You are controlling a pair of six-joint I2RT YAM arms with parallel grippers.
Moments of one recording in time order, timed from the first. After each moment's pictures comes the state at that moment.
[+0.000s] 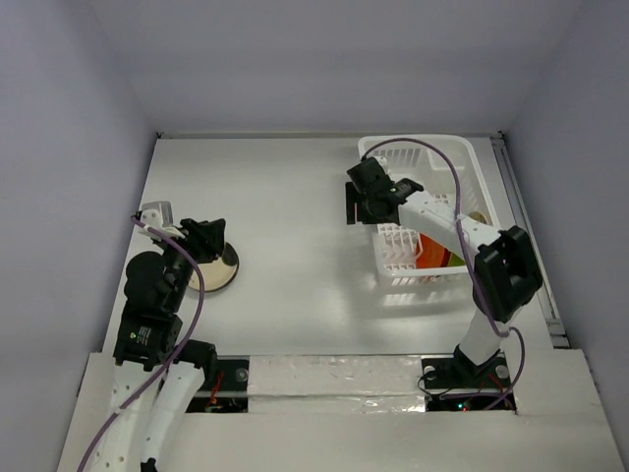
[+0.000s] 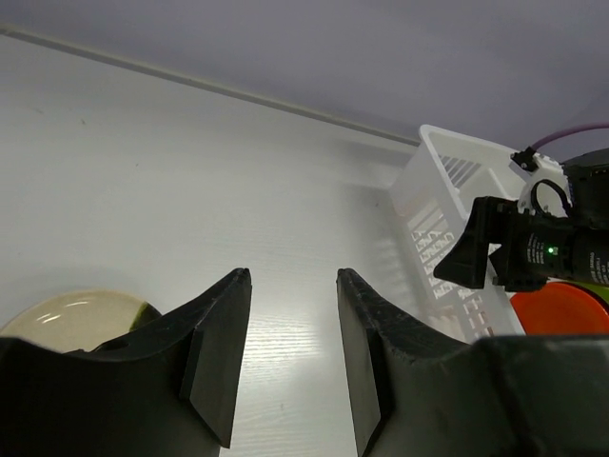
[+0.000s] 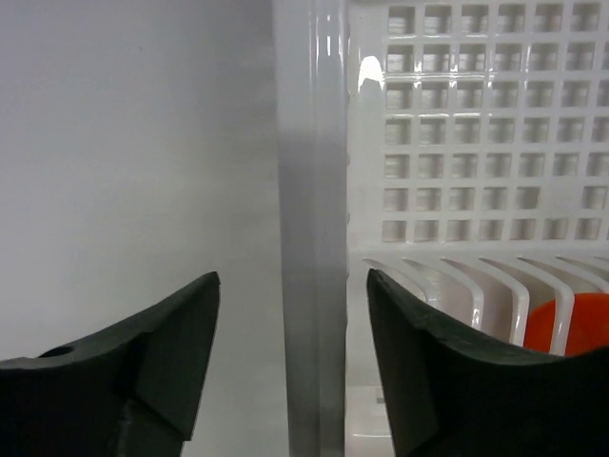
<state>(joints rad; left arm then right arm) -0.20 0.43 0.71 -0.33 -0.01 -0.43 0.61 1.76 1.41 -0.62 0.35 0.48</state>
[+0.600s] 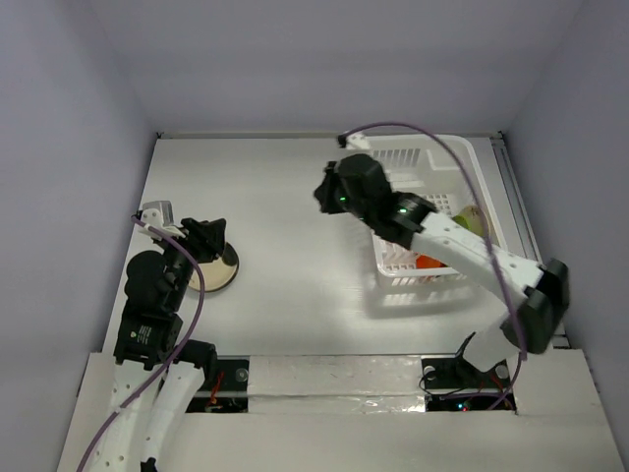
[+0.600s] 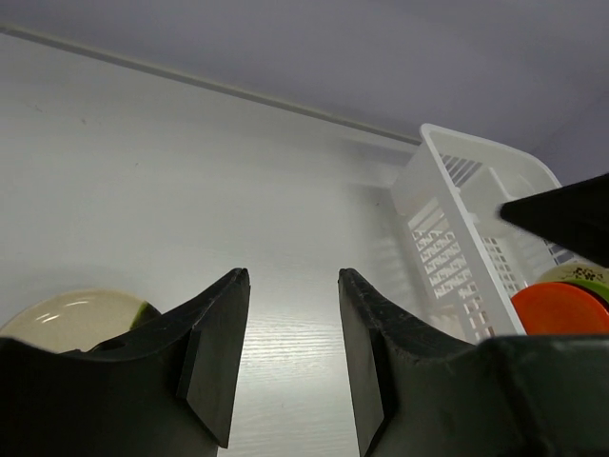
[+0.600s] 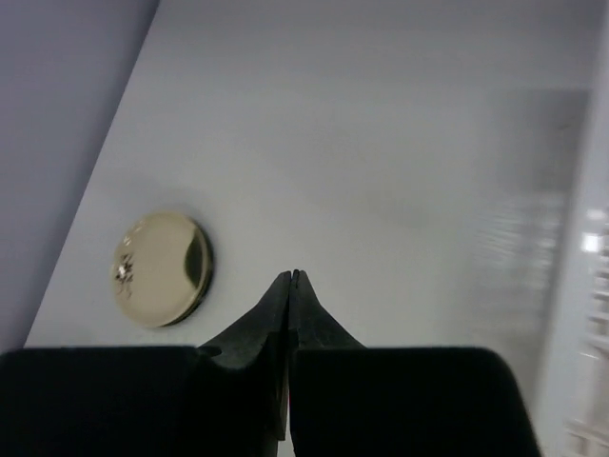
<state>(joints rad) -0.20 0.43 0.71 -0.33 -0.01 -0.43 0.81 1.44 1.43 -0.36 0.28 0.53</state>
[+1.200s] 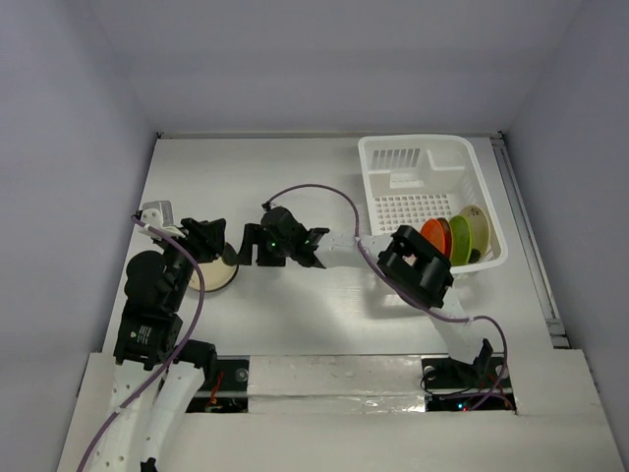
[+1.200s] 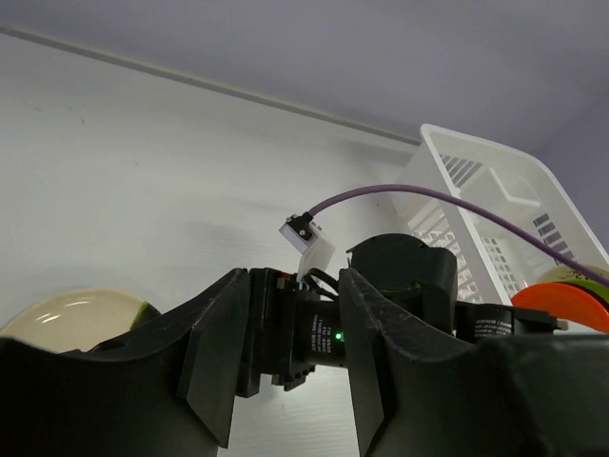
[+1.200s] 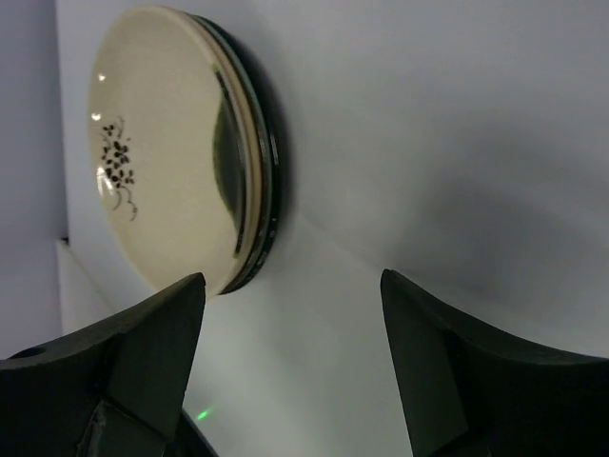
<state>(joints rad) -0.20 0.43 0.71 -0.33 -0.01 -0.43 0.99 2.22 1.59 -0.02 -0.12 0.88</state>
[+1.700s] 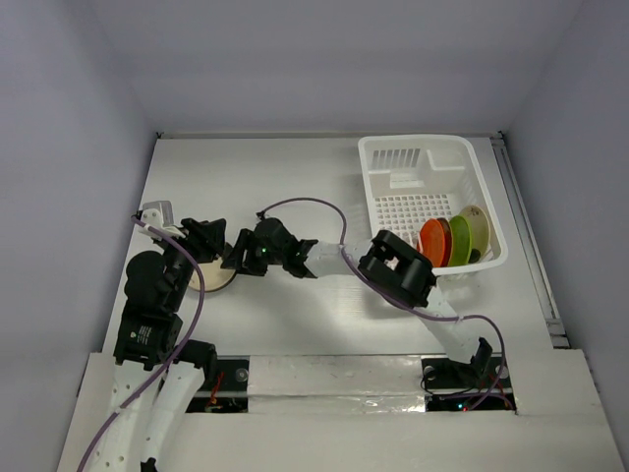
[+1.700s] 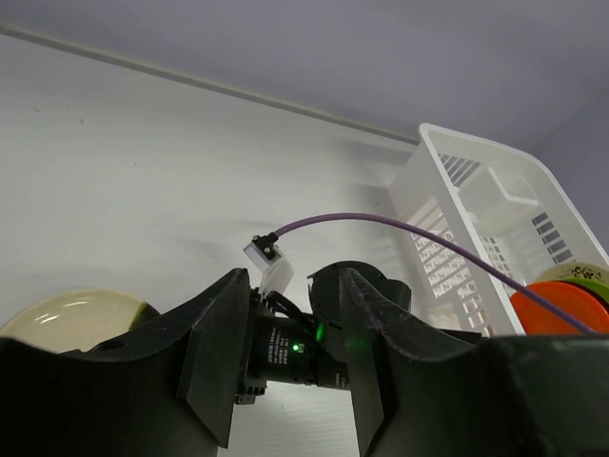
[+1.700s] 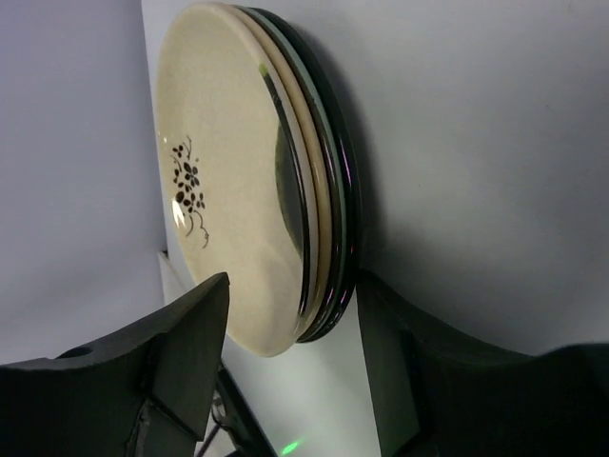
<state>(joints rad) -0.20 0.43 0.71 -0.33 -0.01 -0.43 1.02 2.35 1.63 0.23 -0.19 1.14</state>
